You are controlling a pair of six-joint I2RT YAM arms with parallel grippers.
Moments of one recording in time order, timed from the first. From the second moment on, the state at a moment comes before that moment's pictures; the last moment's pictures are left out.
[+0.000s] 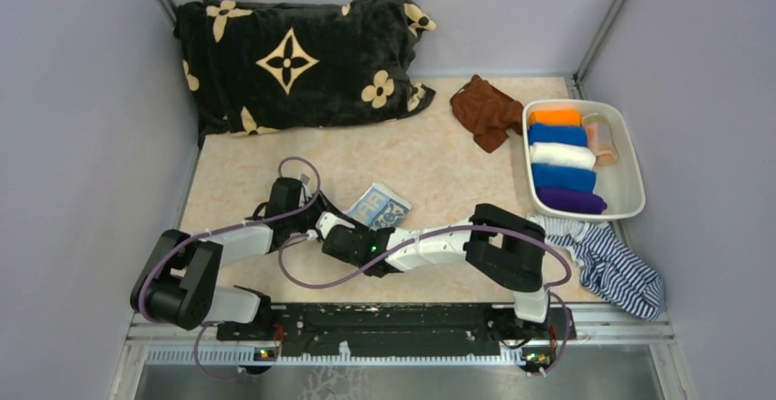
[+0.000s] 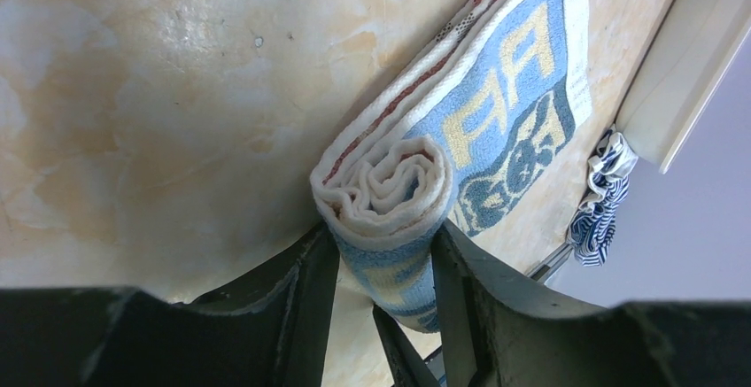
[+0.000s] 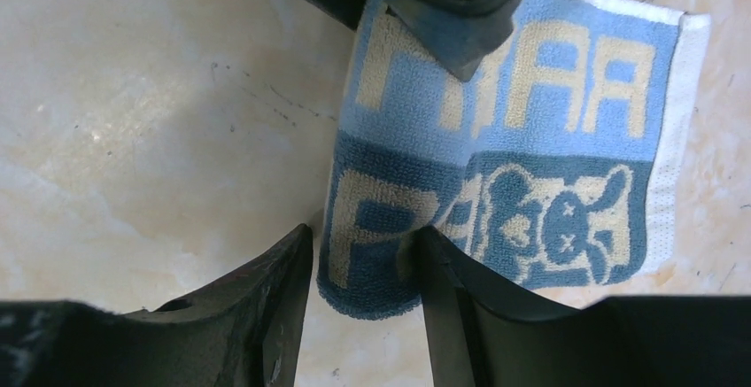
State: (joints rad) left arm -0.33 1.36 0.39 0.18 0.37 -0.95; right arm 1.31 1.88 1.16 -0.30 0.48 0.05
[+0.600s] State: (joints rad) left arm -0.34 1.30 0.39 0.13 0.34 -0.94; right arm 1.24 1.89 1.18 -0.30 0.35 0.06
